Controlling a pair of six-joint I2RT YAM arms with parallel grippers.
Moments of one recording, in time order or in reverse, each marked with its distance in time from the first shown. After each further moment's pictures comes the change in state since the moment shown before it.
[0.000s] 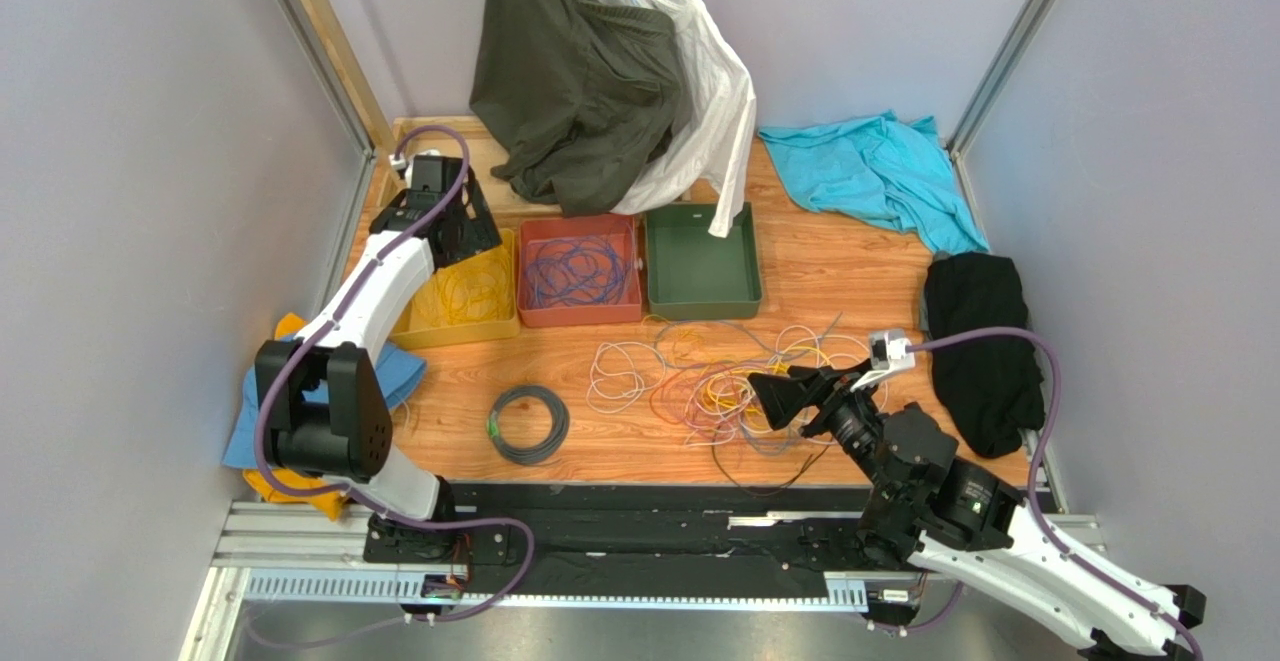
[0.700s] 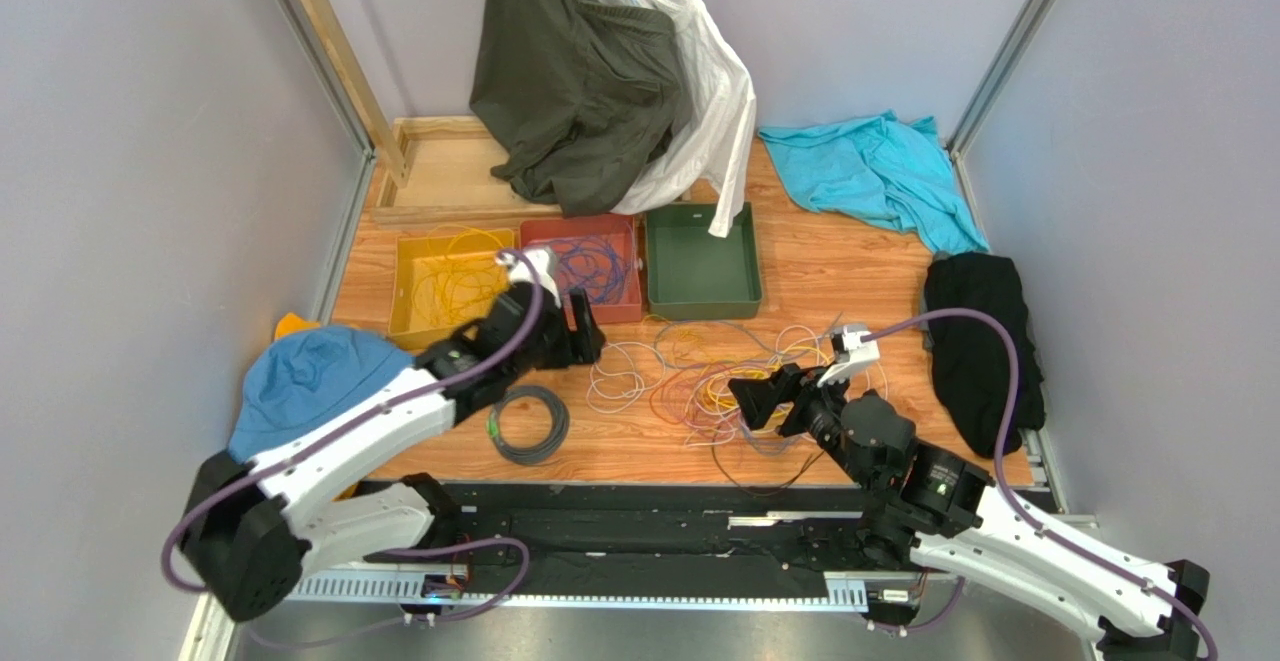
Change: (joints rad) left arm -0.582 -0.537 -0.483 0.223 0.066 -0.191; right arm 0.000 0.195 -0.018 0.071 -0.021 0.005
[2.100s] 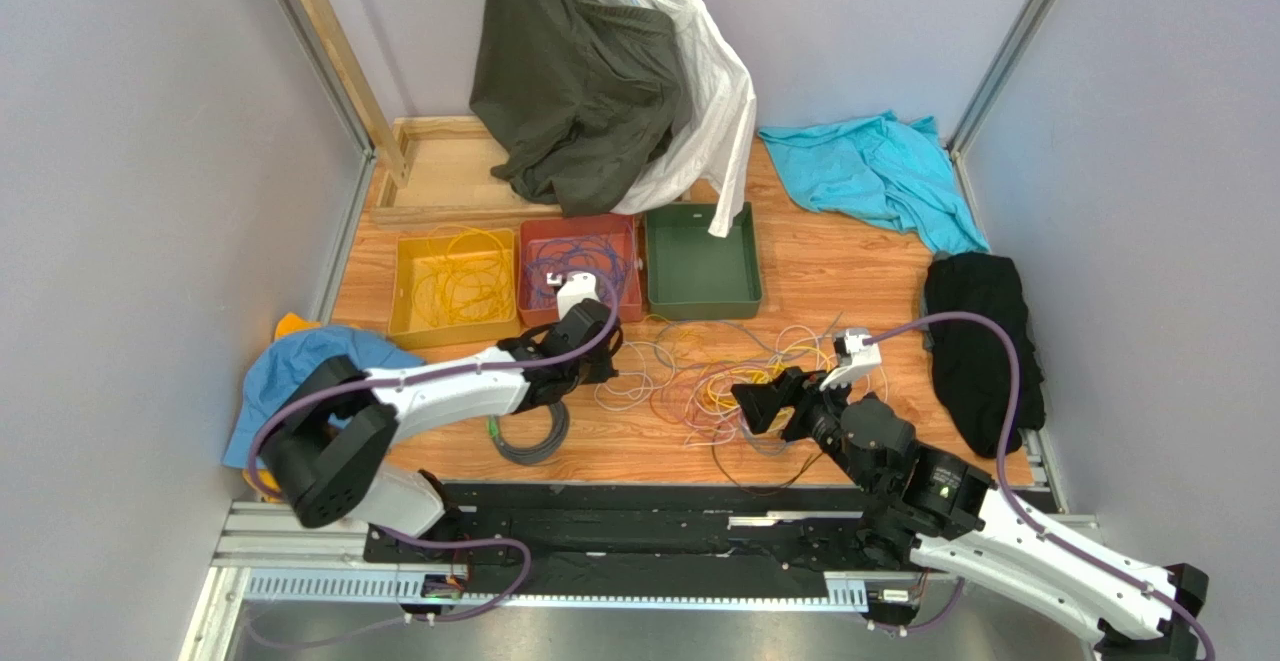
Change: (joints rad) left arm -0.147 0.430 -0.047 0.213 -0.156 -0.130; right arm 0.000 -0.030 -0.013 -0.052 -0.003 0.044
